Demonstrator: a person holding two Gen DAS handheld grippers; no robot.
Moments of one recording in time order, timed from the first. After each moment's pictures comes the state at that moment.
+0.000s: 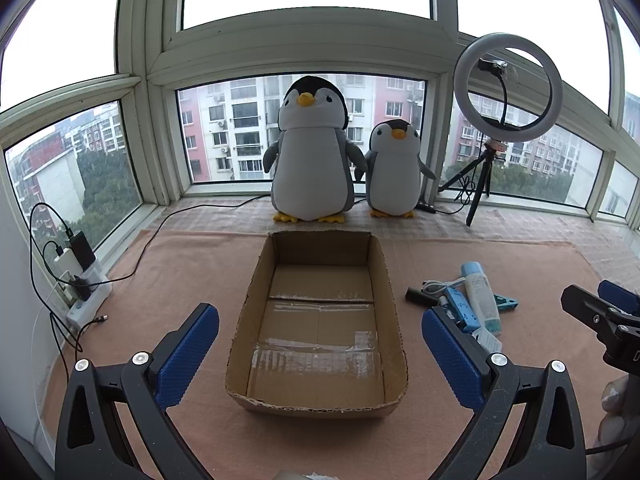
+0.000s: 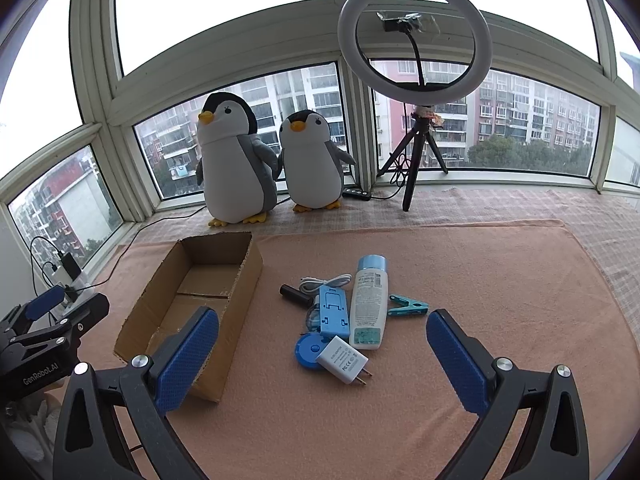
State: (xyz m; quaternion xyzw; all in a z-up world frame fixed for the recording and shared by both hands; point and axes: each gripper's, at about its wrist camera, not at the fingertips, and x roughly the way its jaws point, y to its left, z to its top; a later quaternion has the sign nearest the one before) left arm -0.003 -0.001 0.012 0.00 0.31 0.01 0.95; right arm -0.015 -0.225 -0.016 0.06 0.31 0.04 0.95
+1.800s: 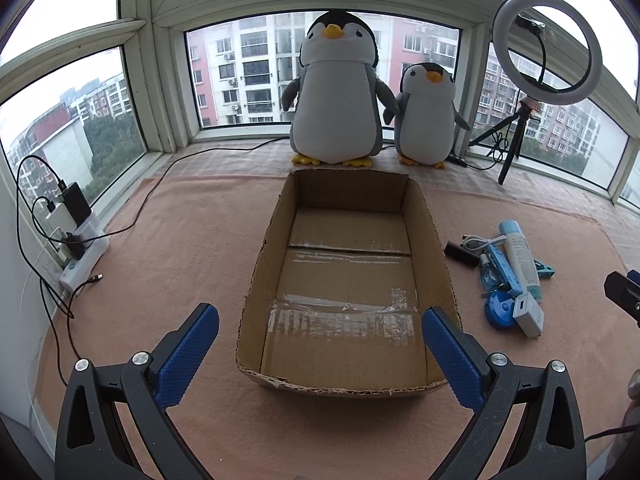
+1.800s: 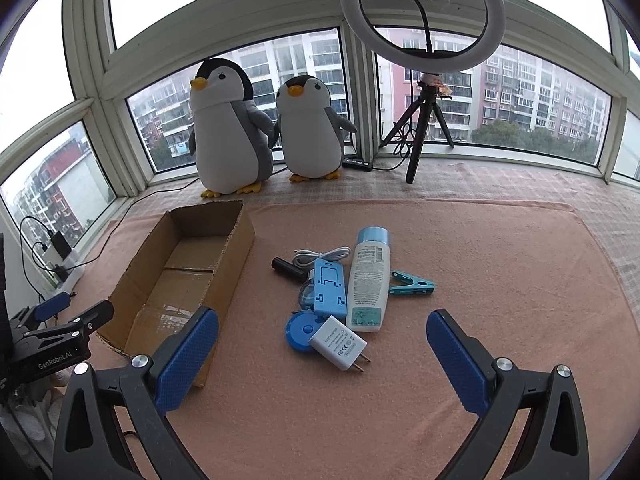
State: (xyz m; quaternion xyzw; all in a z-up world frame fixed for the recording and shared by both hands) left arm 0.028 0.028 -0.052 -0.02 0.38 0.04 0.92; right arm 0.004 -0.223 -0.040 0.04 0.36 0.04 0.93
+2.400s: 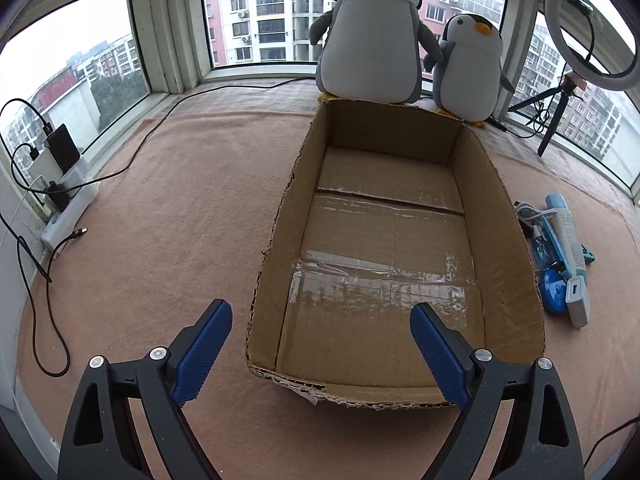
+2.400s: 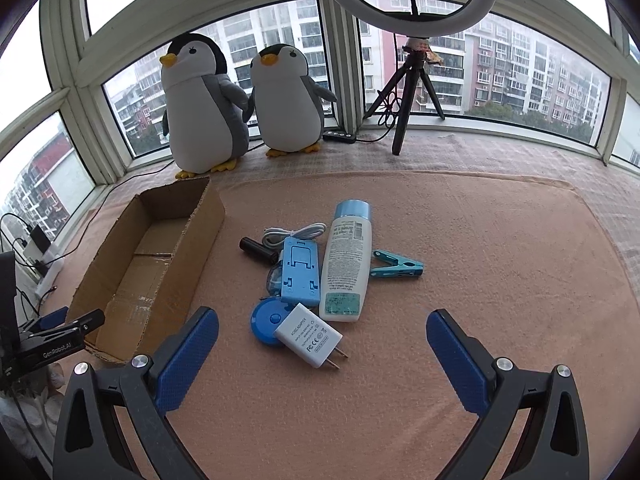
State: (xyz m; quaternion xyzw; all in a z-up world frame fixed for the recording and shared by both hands) left arm 0.065 0.063 -0.120 -0.04 0.46 0.06 0.89; right arm 0.025 -0.240 -0.071 0.05 0.39 0.02 0.92
